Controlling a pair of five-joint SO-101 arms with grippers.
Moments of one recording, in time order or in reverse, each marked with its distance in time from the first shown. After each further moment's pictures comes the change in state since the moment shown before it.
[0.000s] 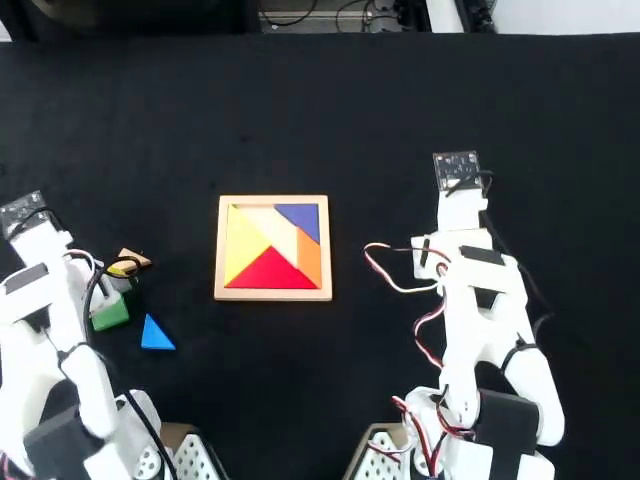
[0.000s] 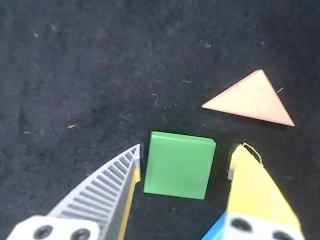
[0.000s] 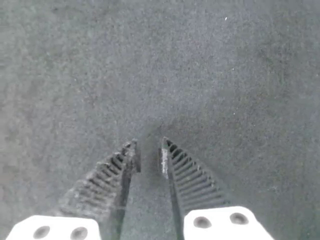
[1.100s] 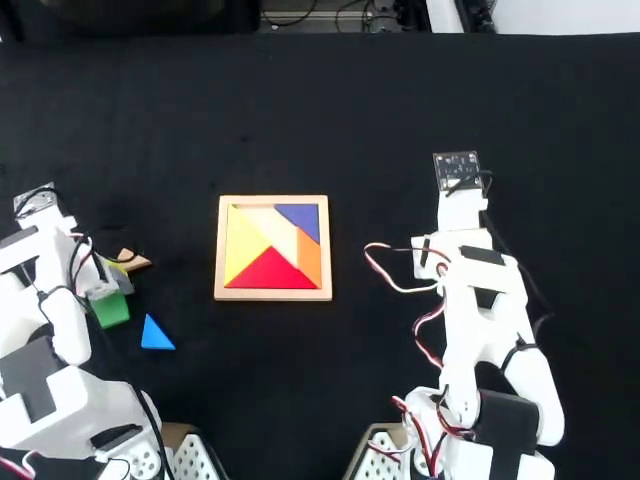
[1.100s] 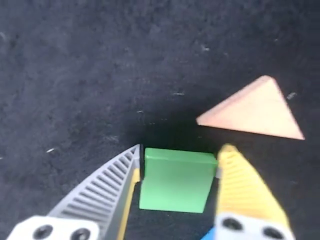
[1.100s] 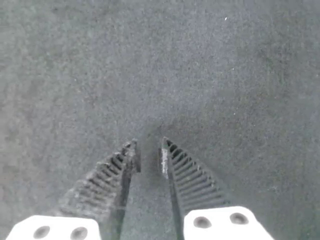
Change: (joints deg) left arm 0.4 21.1 -17.7 9.0 -3.3; right arm 0.0 0.0 0.0 0.0 0.0
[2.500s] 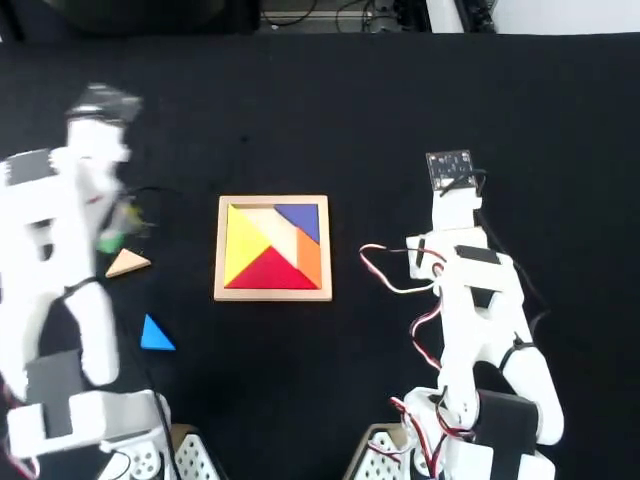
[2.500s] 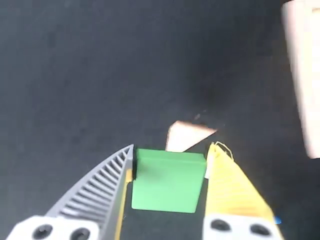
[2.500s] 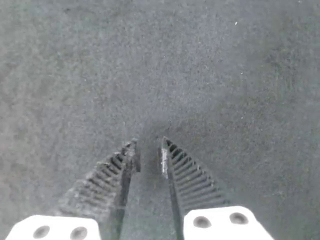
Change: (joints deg) left arm 17.7 -6.2 -27.4 17.8 -32.4; right arm -1.4 0.0 0.0 0.0 0.2
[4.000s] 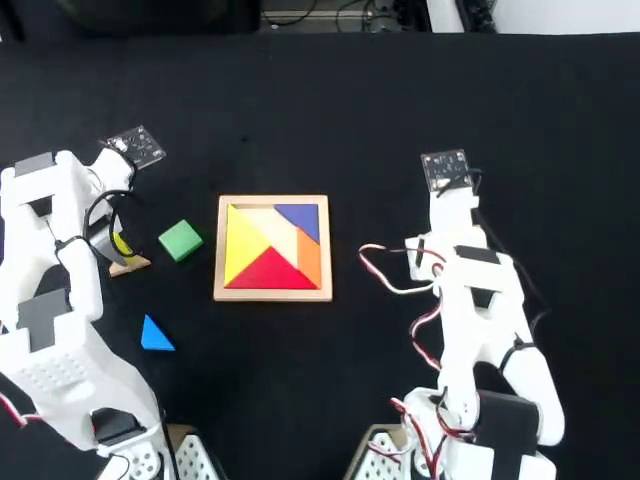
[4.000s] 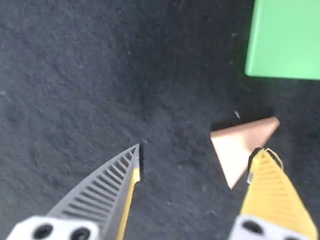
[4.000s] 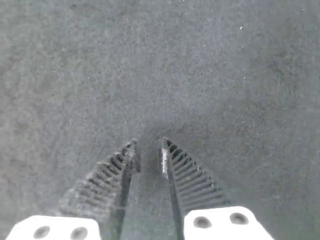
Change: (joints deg) left arm -7.7 22.2 -4.2 -13.4 -34.8; right arm -0.3 0.0 0.0 0.0 2.4
